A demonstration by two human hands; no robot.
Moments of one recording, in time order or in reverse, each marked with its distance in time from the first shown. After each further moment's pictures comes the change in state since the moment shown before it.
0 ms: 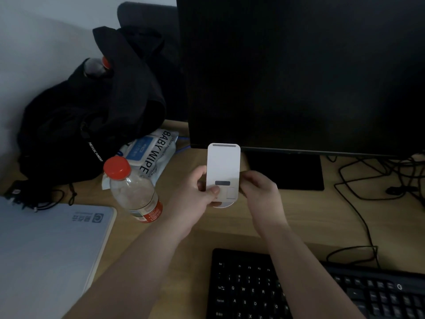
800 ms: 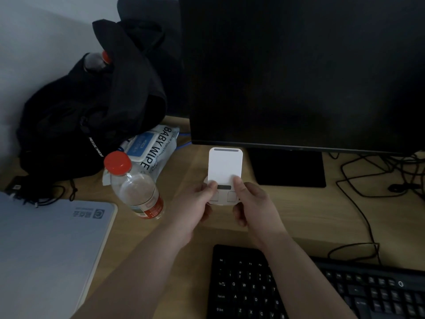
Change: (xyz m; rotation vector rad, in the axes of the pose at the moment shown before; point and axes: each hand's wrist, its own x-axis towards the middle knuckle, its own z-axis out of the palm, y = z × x) left_hand -0.012 -0.013 0.004 -0.133 0.036 -0.204; right_hand -0.025 0.010 0.006 0.086 -0.137 0.200
